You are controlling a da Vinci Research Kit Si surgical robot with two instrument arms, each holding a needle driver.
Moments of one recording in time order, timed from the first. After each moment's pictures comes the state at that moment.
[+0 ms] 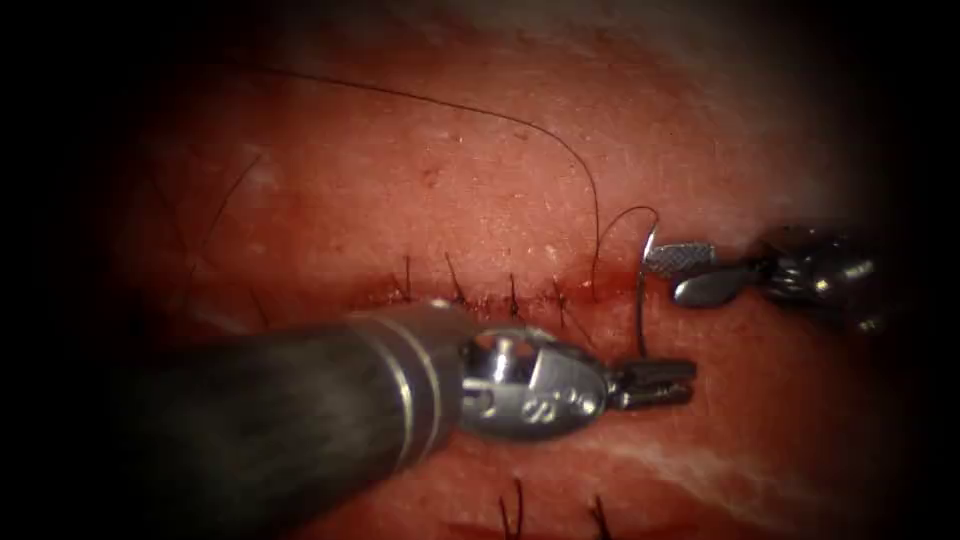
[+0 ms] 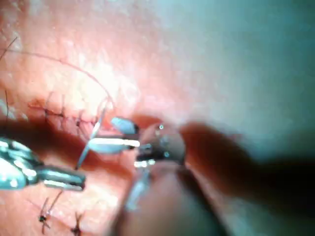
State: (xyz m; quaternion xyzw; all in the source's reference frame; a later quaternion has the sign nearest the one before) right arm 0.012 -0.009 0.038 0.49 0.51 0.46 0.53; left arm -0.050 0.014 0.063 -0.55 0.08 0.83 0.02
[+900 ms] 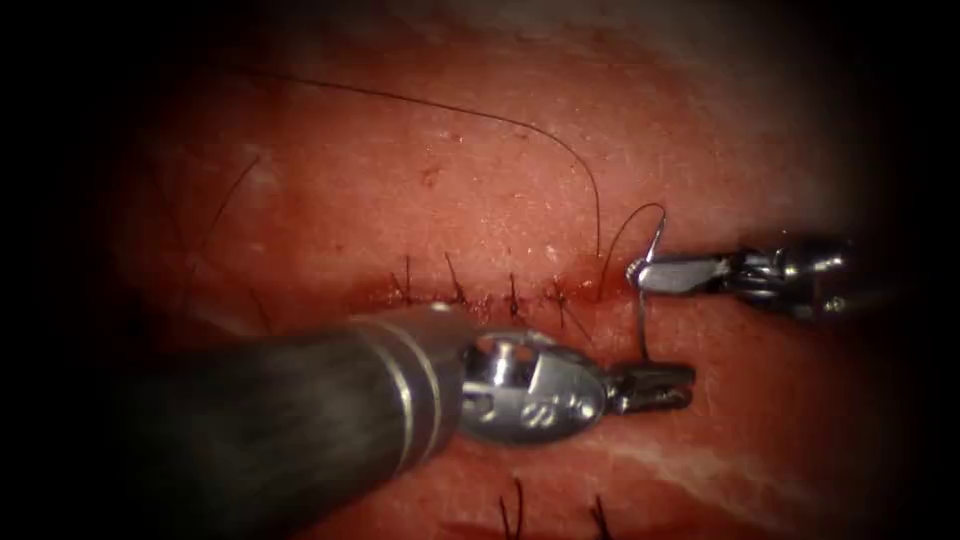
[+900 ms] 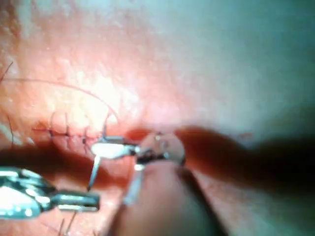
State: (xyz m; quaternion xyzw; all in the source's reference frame) right arm 0.014 -0.010 0.039 0.52 0.52 0.49 0.47; left arm -0.050 0.014 0.063 -0.55 0.08 0.83 0.01
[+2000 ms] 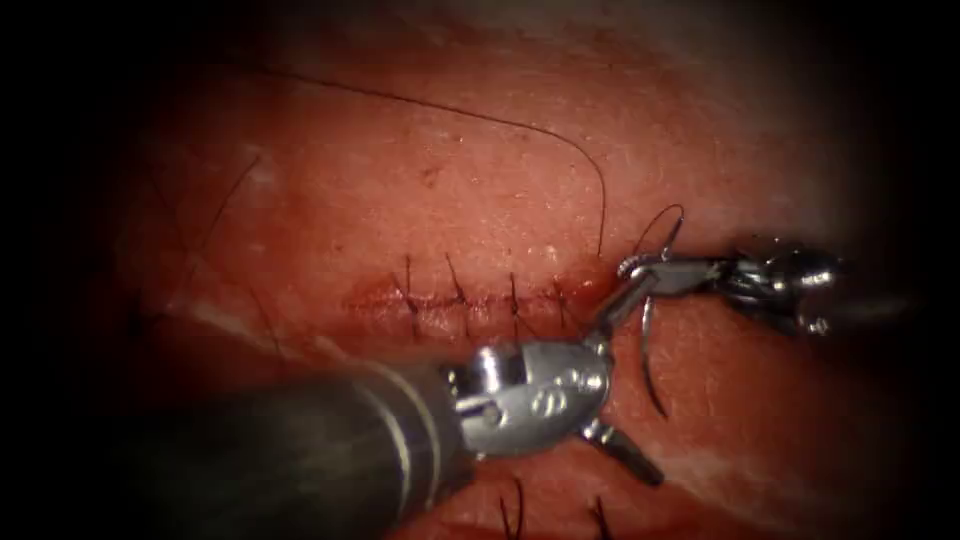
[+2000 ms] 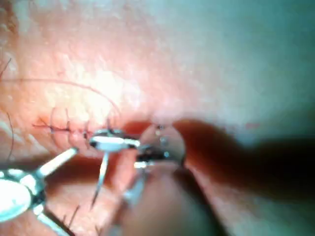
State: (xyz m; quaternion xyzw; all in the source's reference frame) right arm 0.014 -0.009 0.039 0.44 0.57 0.44 0.54; left arm -0.049 0.015 0.061 -0.52 -0.06 0.83 0.22
